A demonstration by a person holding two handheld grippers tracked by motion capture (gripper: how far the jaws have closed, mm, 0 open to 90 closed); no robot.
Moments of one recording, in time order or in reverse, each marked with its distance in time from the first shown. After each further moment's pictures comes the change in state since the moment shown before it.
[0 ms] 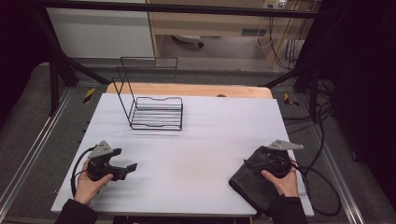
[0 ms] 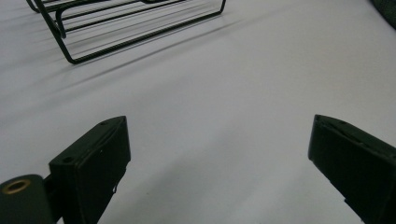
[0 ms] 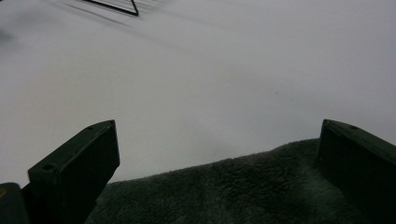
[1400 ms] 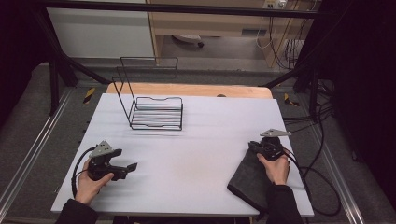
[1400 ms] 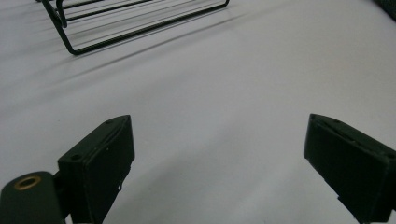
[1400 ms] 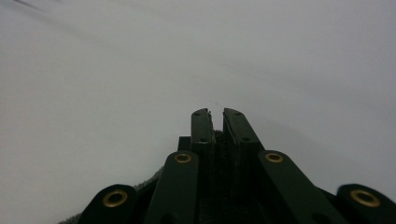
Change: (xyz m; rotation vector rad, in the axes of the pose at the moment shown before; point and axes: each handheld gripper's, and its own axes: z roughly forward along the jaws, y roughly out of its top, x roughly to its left) left arm 0.001 -0.001 0.003 0.023 0.006 -0.012; right arm -0.026 0.016 0.045 0.078 -0.135 0.003
